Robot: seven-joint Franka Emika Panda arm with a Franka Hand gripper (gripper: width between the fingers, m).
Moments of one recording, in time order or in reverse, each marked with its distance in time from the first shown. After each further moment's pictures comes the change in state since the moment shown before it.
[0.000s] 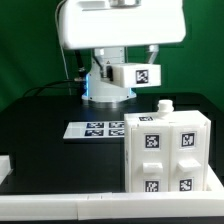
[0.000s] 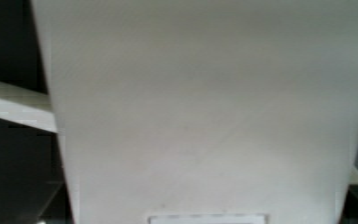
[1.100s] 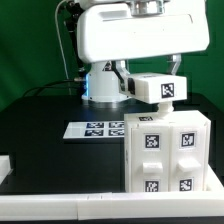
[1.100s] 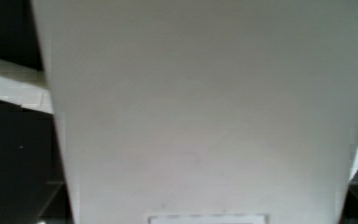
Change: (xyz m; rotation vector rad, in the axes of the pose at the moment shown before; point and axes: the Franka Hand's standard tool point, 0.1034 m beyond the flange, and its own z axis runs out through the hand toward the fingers) arm 0.031 -0.022 0.025 0.033 -0.005 -0.015
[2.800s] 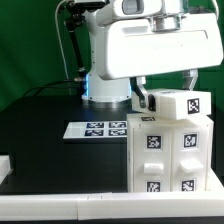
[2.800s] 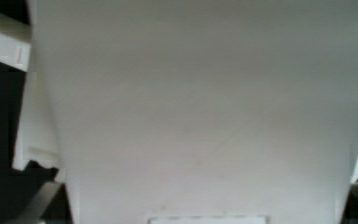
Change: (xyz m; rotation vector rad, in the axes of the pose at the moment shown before) arm 0.022 -0.013 0.022 -0.003 0.069 -0.114
